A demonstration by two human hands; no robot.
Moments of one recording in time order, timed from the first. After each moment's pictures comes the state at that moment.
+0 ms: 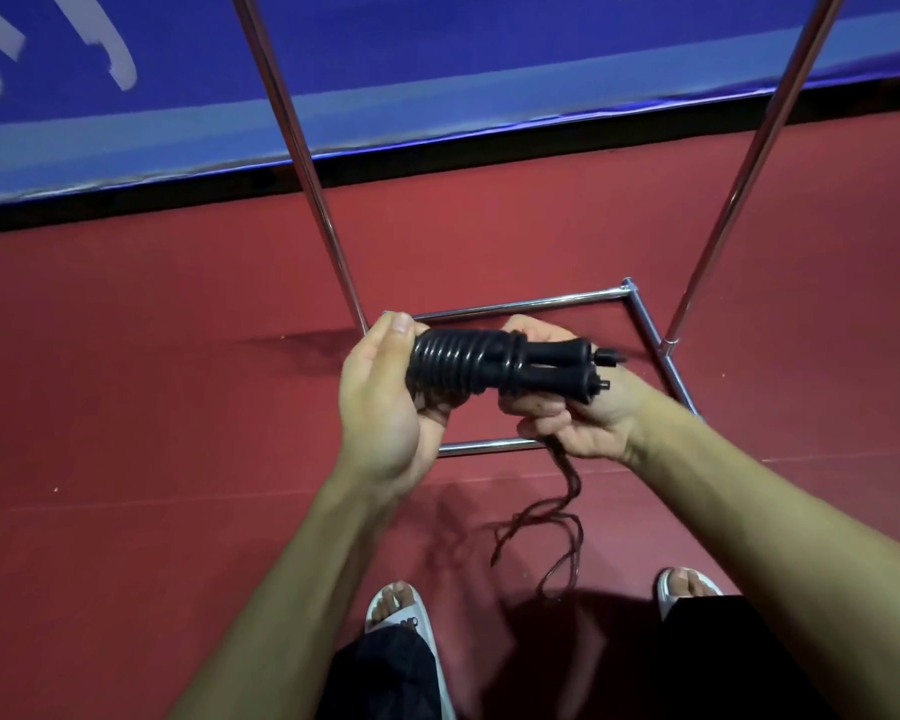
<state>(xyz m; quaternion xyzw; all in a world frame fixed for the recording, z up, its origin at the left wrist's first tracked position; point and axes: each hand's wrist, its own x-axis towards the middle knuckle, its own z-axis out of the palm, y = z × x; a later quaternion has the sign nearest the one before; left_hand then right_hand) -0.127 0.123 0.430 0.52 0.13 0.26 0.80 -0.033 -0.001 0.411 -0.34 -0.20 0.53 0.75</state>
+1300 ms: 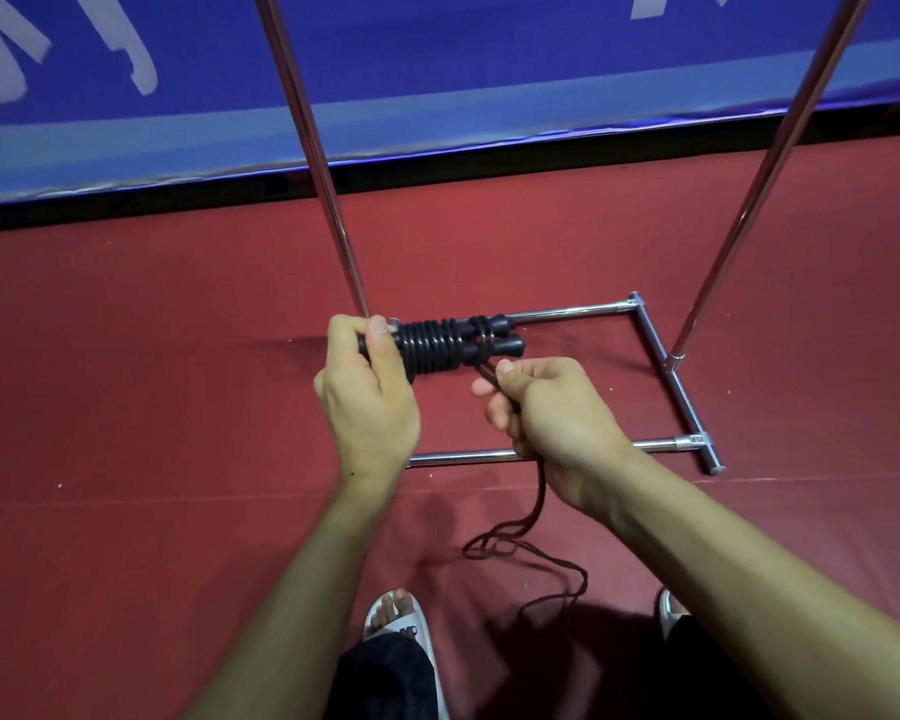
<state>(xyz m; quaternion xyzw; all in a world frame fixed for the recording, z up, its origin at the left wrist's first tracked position) -0.125 0.155 0.405 0.77 0.20 0.50 0.35 -0.077 0.024 0.425 -0.70 -0.07 0.29 0.65</state>
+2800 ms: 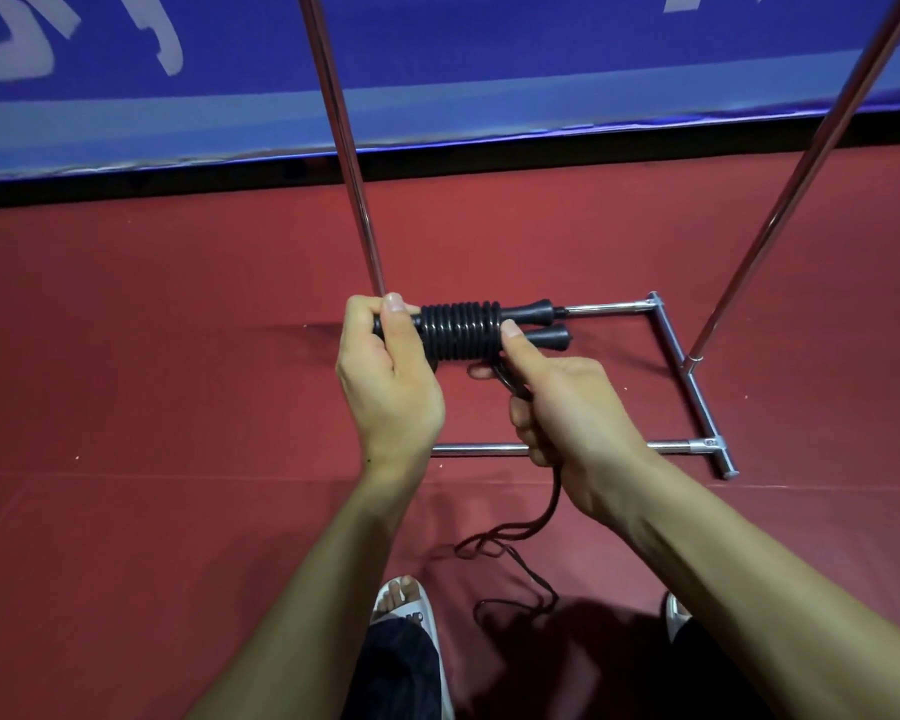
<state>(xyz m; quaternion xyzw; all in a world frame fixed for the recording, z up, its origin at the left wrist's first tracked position) -0.126 0.150 0.416 0.69 0.22 0.51 0.46 -0.089 0.029 0.437 -0.68 -0.05 0.29 0.67</state>
